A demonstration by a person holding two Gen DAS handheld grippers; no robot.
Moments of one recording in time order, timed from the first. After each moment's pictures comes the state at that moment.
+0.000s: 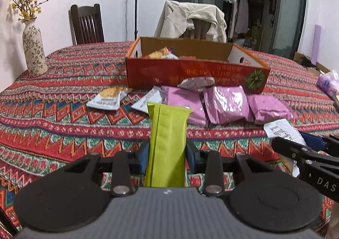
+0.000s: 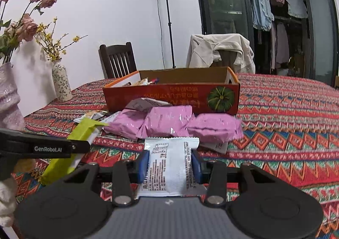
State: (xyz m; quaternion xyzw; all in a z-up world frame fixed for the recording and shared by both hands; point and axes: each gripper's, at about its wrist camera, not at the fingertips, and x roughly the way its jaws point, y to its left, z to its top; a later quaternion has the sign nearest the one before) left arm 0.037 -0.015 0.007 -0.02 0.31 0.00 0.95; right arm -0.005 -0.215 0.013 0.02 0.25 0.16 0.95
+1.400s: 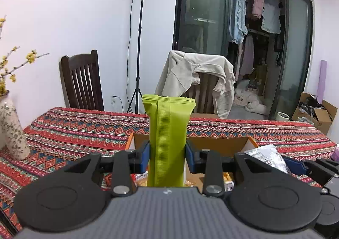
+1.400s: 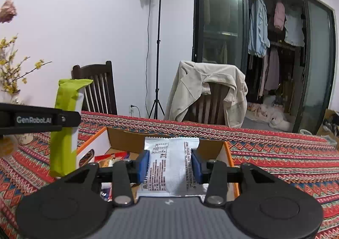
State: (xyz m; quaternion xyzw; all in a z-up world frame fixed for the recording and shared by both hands) left arm 0.226 -0.018 0.123 -0.03 0.21 0.02 0.98; right arm 0.201 -0.176 0.114 -0.03 0.21 0.11 0.97
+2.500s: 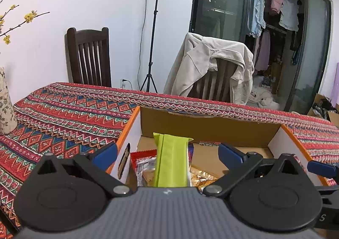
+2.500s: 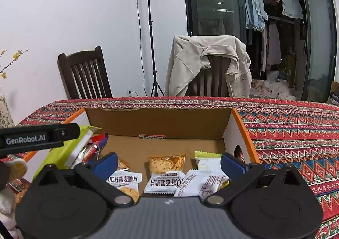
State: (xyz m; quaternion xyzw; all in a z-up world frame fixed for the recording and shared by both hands) left arm 0.280 0.001 0.045 -0.06 0.23 0.06 0.97; right arm 0.270 -0.191 0.039 0.02 0.26 0.12 0.96
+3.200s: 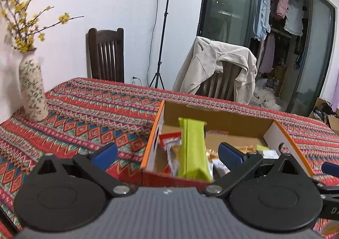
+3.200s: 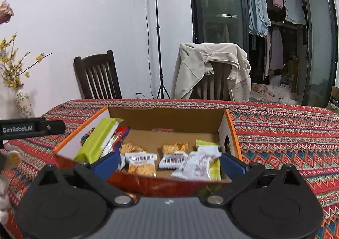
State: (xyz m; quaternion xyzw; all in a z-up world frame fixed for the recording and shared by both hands) left arm 0.188 0.028 0.070 -0.08 0.24 0.07 0.97; right arm 0.177 -0.205 0.074 0.01 0.25 0.13 0.96
